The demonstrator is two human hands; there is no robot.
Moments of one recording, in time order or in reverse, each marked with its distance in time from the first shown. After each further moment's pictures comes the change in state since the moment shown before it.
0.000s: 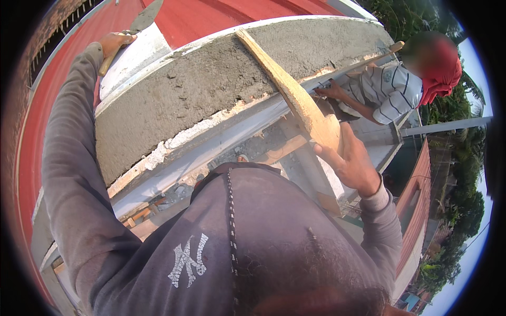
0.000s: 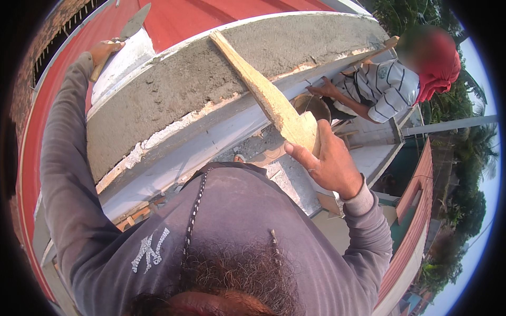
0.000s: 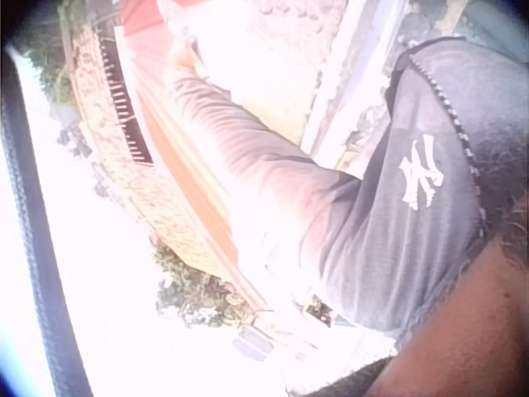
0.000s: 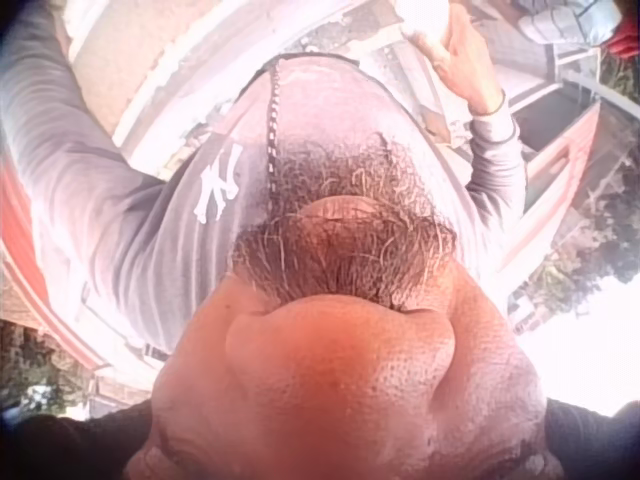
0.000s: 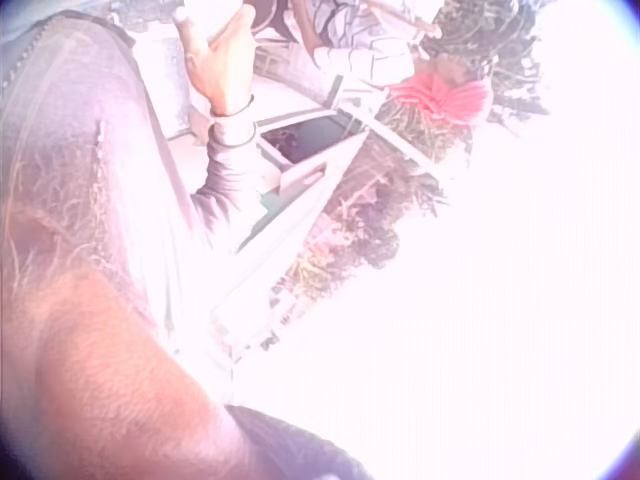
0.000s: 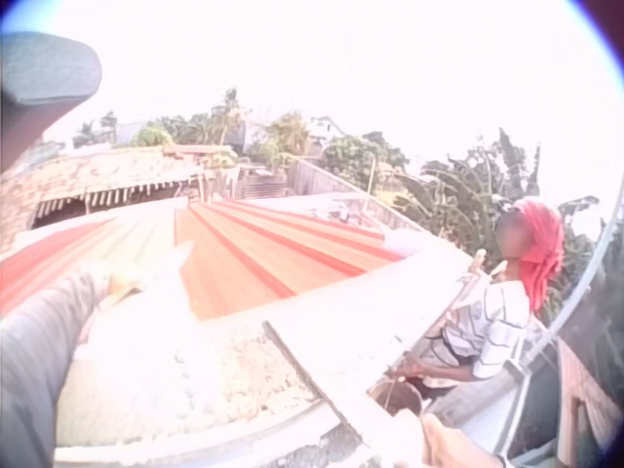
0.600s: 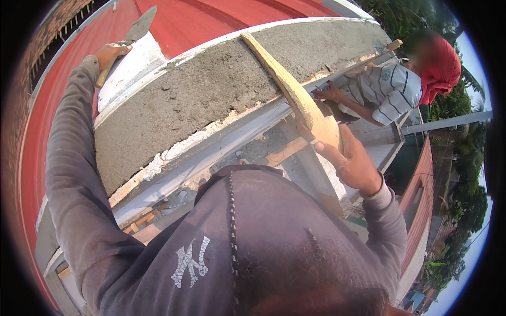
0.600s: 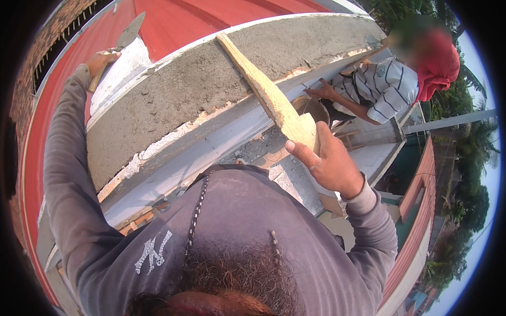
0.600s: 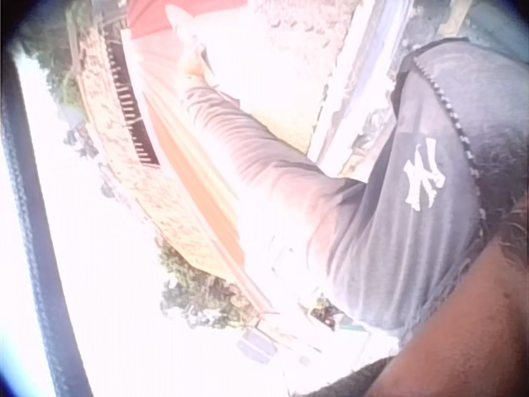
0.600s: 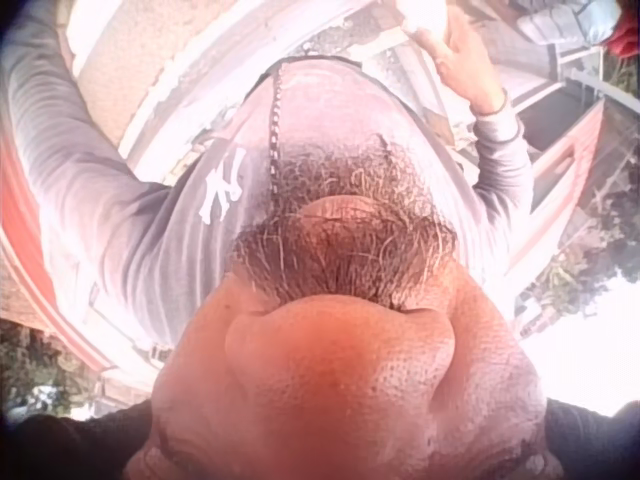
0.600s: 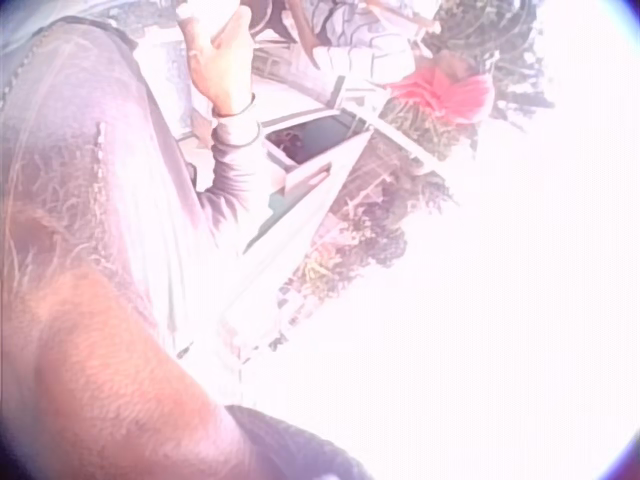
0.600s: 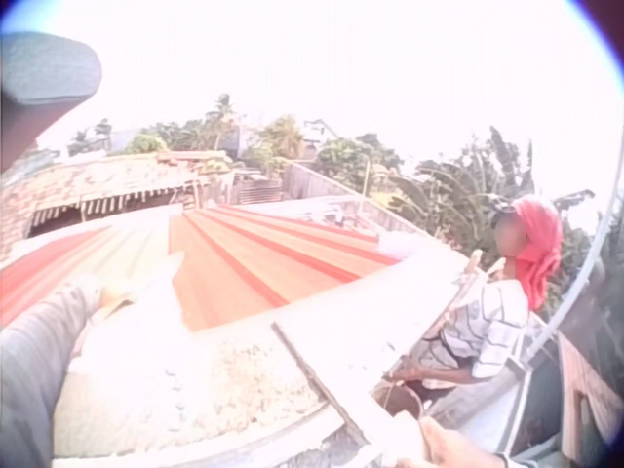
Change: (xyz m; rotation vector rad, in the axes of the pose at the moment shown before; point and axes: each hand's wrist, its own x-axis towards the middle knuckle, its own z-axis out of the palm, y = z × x) left_hand 0.004 0.001 0.000 -0.080 -0.019 -0.032; right_hand 0.006 0.007 -0.007 0.039 0.006 0.015
